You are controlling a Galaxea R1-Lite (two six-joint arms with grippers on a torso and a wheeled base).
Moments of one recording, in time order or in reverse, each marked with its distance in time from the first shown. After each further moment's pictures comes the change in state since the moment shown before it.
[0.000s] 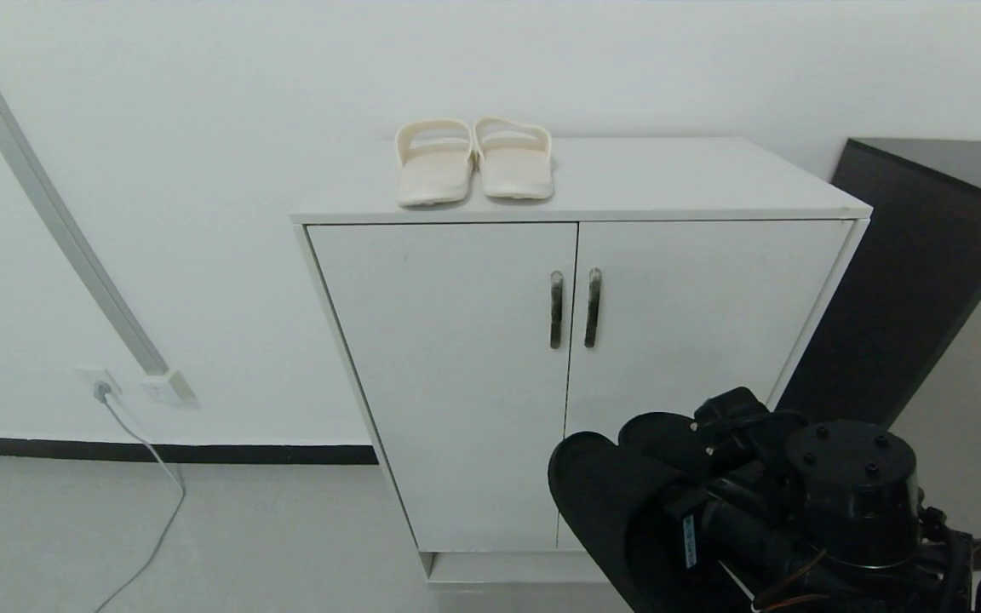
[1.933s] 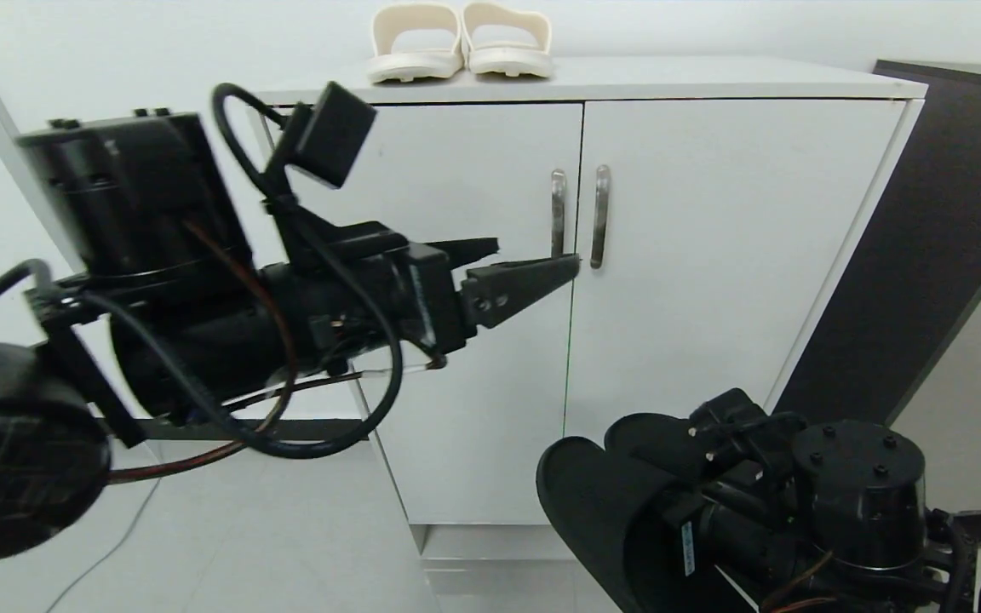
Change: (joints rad) left arm -0.636 1.554 -0.959 -0.675 -0.347 -0.229; right arm 0.000 0.000 0.009 -0.029 0.081 -0.020
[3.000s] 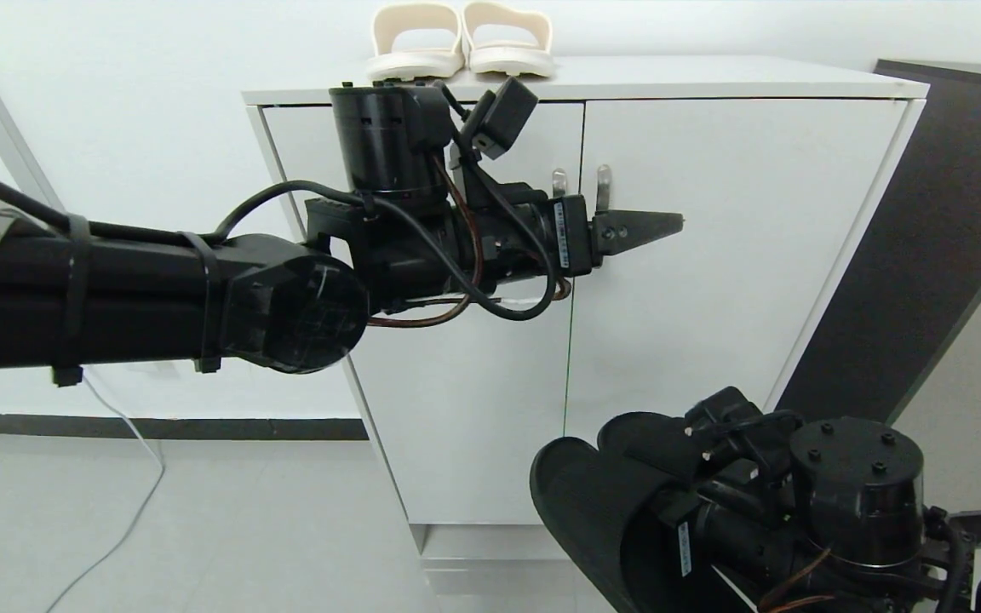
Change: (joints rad) left arm -0.014 0.345 -0.518 0.217 -0.137 -0.116; right arm 0.001 0.001 -0.010 0.000 0.026 -0.007
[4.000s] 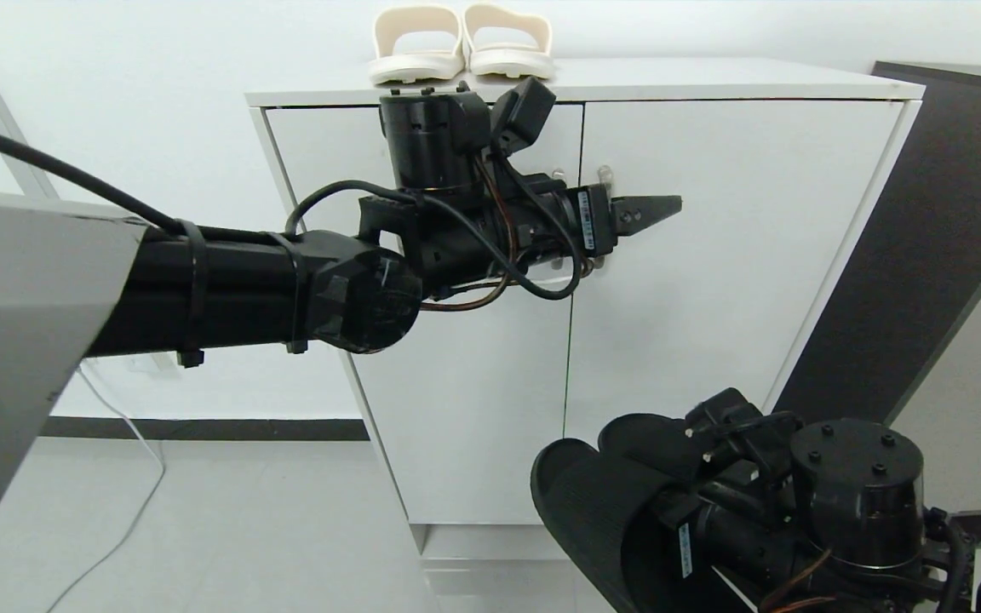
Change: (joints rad) left arm 0.019 0.141 -0.176 0.006 0.114 0.010; right arm 0.000 -0.001 0.003 0.000 -0.001 0.001
